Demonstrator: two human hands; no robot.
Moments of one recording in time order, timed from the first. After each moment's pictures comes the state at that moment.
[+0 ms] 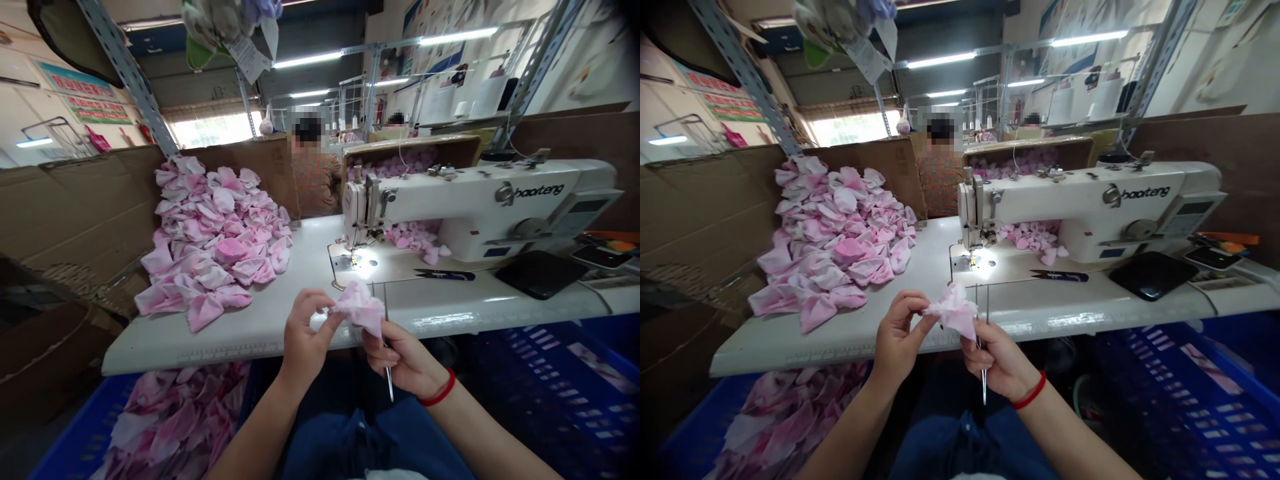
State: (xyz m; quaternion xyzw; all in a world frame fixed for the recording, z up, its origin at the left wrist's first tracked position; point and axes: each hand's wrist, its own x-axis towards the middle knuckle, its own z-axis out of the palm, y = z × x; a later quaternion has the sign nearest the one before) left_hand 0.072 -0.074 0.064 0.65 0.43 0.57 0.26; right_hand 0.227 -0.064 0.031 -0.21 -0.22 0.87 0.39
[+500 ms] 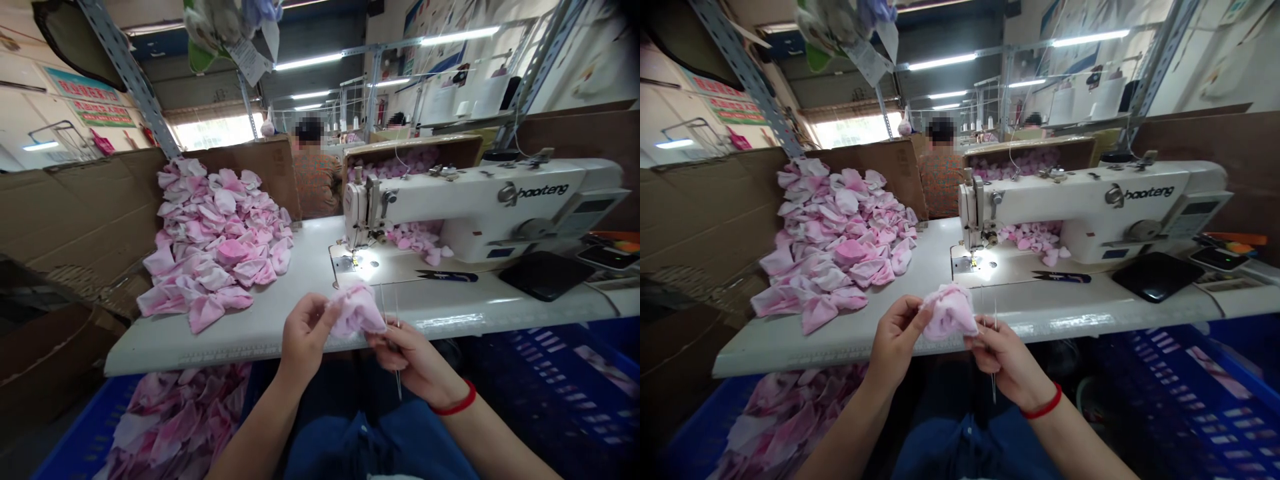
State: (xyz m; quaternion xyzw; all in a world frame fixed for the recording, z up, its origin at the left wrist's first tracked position) left_hand 0.073 -0.077 0.074 0.56 0.46 0.56 0.40; right_hand 0.235 -0.069 0.037 -0.29 -0.32 0.77 0.47
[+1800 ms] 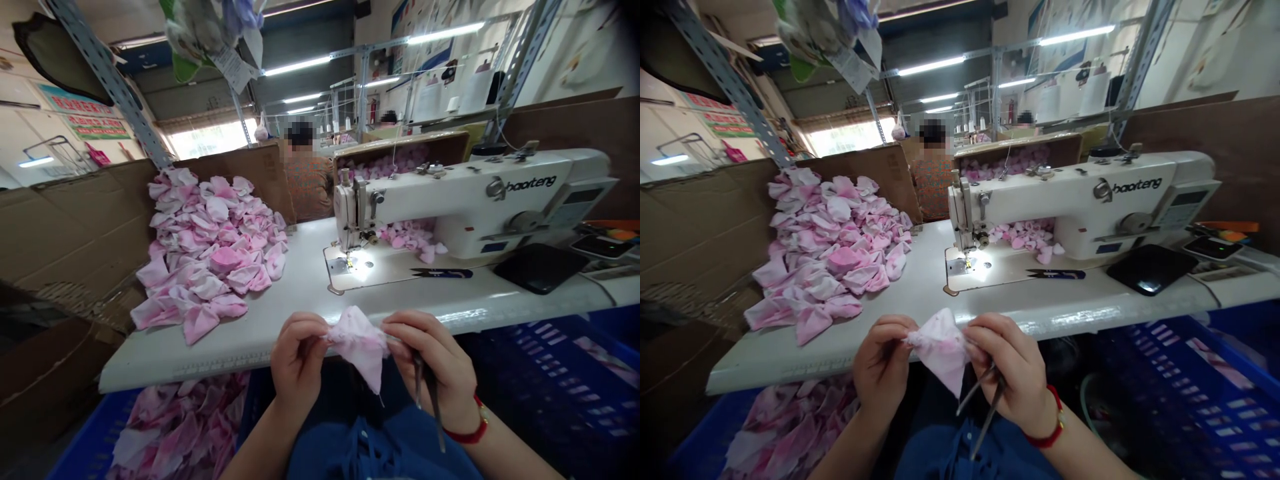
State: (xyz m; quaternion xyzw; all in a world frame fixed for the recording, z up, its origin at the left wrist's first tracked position) left_hand 0.078 -0.089 0.067 0.65 0.32 0.66 0.20; right_hand 0.250 -0.091 0.061 -0.30 -0.74 0.01 0.61
